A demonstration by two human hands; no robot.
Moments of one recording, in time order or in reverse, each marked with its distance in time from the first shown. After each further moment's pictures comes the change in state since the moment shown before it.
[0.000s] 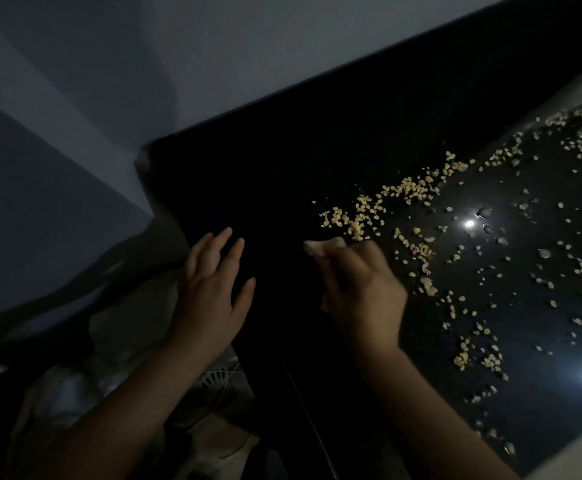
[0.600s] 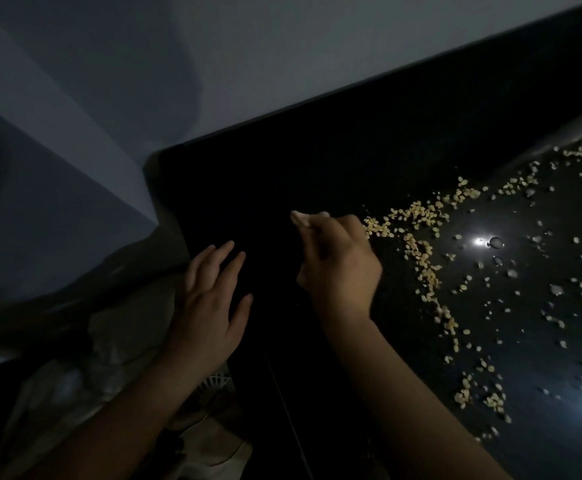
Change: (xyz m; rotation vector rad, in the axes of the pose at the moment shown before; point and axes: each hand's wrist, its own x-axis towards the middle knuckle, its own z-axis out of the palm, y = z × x) left_hand 0.000 -0.001 0.003 0.014 0.024 -0.024; right_hand 0.059 -0.021 0.025 0.119 0.038 0.069
